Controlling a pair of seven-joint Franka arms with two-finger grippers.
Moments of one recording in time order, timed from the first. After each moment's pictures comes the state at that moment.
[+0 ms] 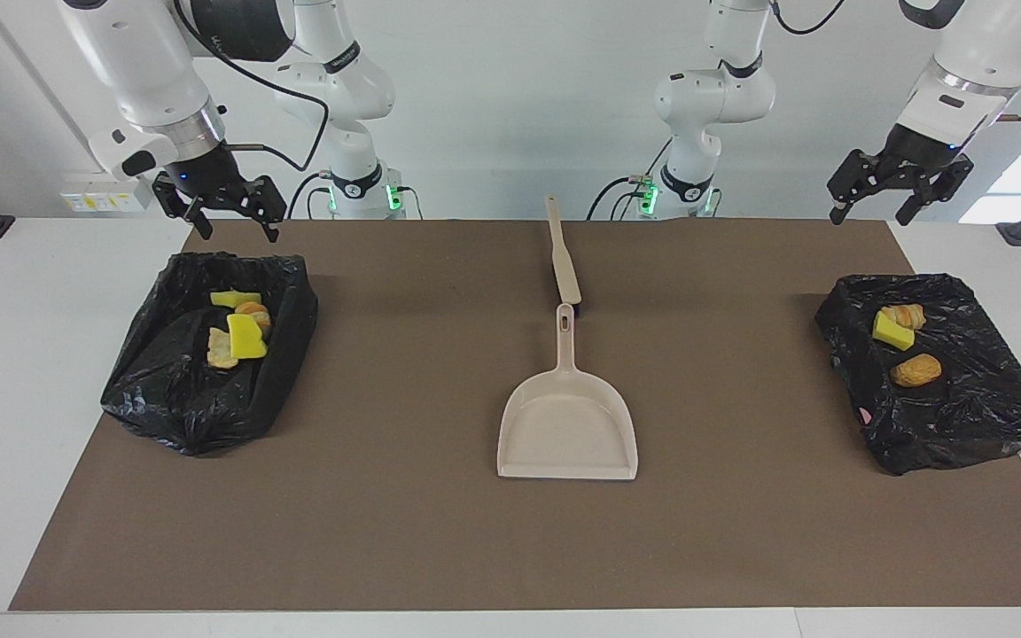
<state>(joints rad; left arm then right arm) -0.02 -0.10 0.02 -1.60 -0.02 1.56 0.05 -0.08 -0.08 0.06 -1.70 -0.01 1.59 0.04</state>
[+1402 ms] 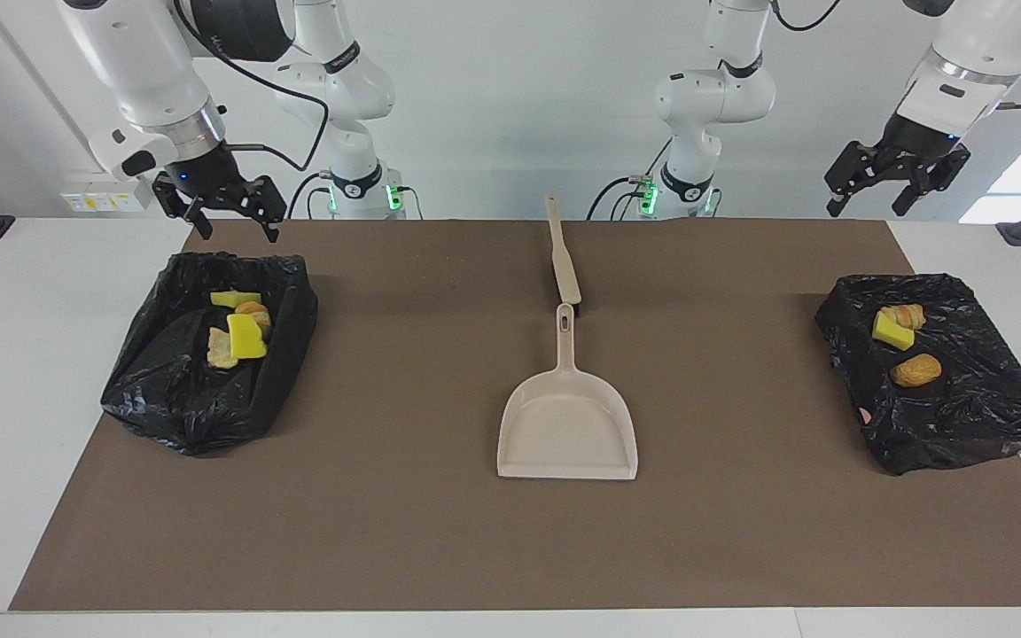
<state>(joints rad) -0.02 -0.10 0.01 -1.58 -0.02 1.52 0.01 -0.08 -0.08 0.06 -1.70 -0.01 1.59 0.04</state>
